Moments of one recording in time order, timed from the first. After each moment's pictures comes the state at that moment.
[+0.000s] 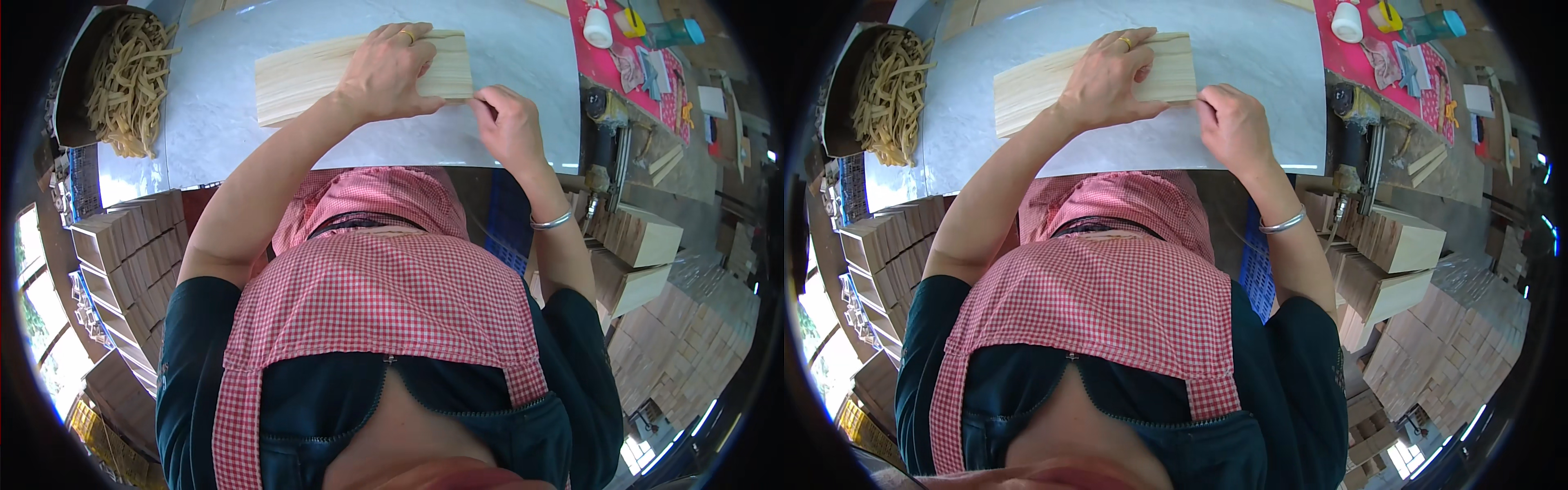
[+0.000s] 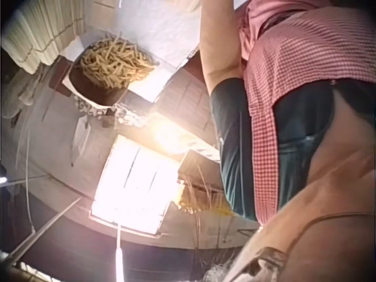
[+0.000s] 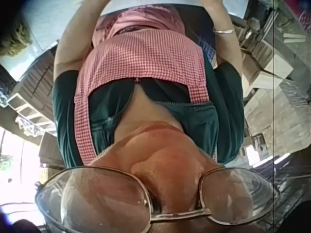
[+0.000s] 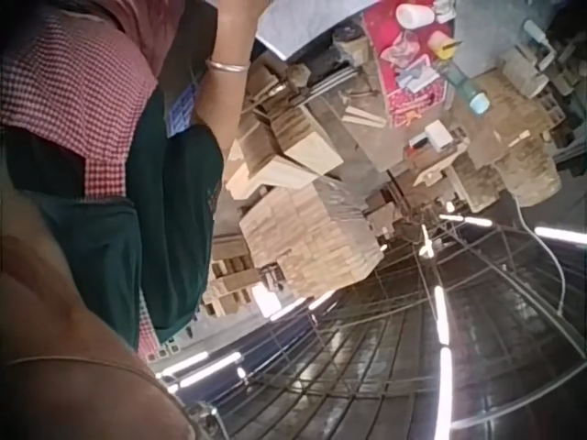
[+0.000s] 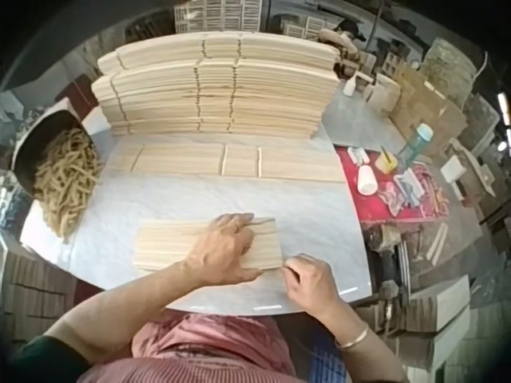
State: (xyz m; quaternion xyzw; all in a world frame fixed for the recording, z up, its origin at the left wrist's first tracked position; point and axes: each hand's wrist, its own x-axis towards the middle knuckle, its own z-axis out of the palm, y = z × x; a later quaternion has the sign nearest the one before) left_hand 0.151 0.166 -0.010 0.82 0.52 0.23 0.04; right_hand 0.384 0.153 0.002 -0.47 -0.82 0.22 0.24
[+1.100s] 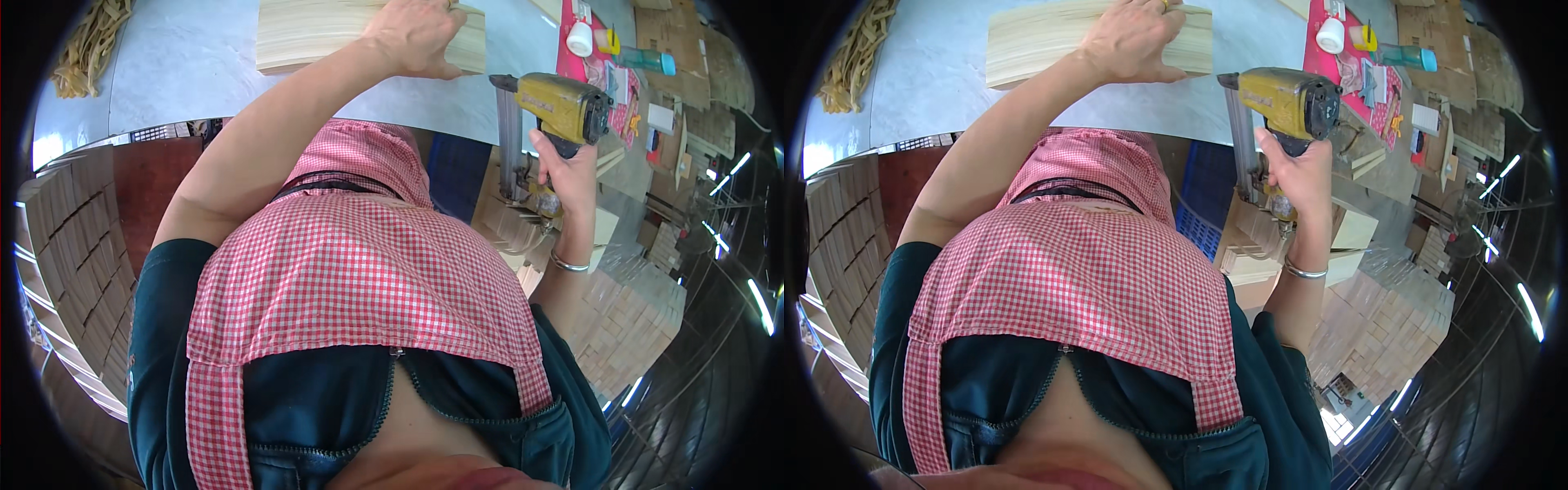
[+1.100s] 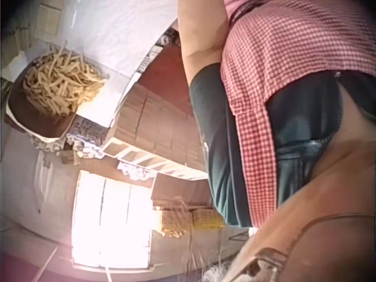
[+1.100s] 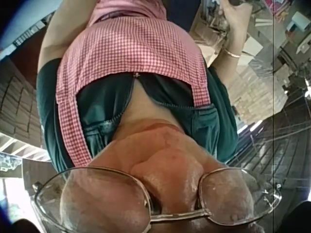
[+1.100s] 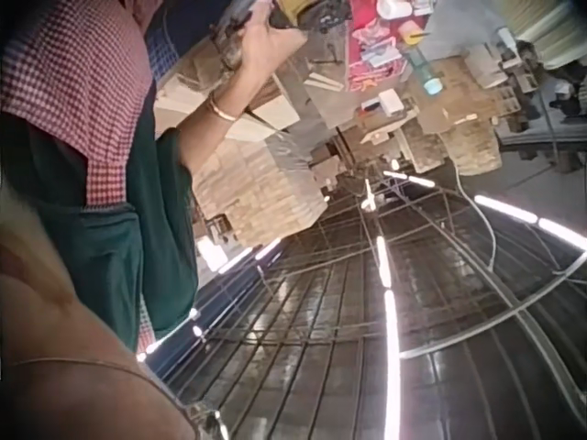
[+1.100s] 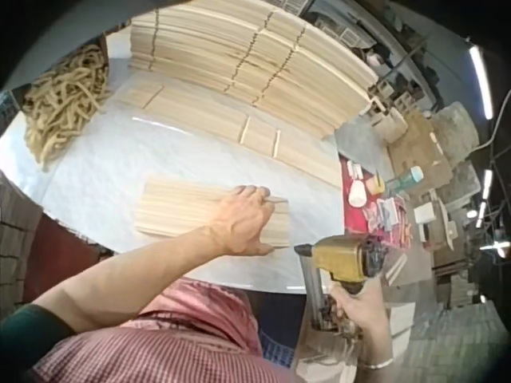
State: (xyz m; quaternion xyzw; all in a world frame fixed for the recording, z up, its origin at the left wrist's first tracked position) left_hand 0.155 0.169 0.000 0.79 0.53 0.22 0.20; right_hand 0.422 0.106 0.108 -0.69 -0.61 0.37 0.15
